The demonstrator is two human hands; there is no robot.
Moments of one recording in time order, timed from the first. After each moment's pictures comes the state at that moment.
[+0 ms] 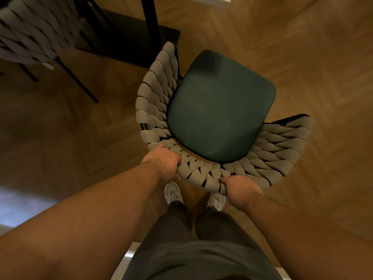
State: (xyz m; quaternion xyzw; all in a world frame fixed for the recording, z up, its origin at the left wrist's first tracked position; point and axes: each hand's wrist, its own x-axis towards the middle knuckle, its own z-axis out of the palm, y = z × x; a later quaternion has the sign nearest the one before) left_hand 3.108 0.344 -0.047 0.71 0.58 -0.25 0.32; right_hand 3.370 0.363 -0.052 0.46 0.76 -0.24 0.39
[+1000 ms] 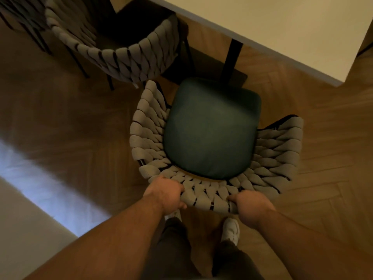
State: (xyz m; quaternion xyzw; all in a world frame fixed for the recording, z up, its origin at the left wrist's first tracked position) left_hand 2.888 0.261 -0.041 0.56 0.72 -0.18 0.36; right_hand 3.113 0.409 -0.037 0.30 0.84 -0.18 0.41
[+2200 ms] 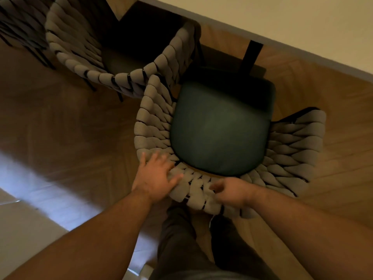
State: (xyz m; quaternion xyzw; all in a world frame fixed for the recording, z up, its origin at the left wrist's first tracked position) left_hand 2.672 0.301 -0.056 0.52 0.80 -0.12 0.27; right_hand 2.885 0.450 -0.052 0.34 0.70 -0.47 0.42
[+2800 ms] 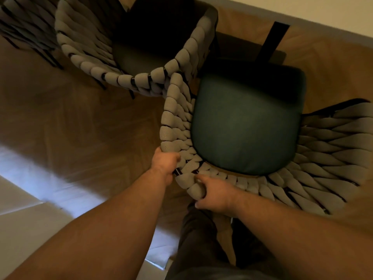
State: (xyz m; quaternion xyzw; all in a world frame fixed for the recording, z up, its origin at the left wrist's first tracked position) left_hand 2.590 0.326 -0.083 -0.16 0.77 0.40 0.47; right_hand 2.762 0.384 -0.050 0.33 0.71 -0.51 0.35
